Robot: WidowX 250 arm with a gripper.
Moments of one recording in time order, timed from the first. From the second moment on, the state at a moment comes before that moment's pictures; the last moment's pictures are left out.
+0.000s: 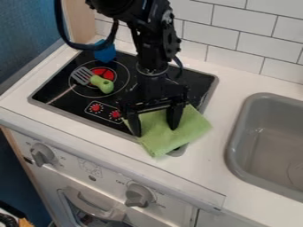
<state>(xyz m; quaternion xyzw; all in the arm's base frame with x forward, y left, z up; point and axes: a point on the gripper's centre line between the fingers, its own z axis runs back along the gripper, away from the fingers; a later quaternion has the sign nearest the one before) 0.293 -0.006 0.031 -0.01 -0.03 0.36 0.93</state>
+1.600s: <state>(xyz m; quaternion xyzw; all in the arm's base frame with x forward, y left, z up) 0.384 0.075 0.035 0.04 -0.08 0.49 0.87</state>
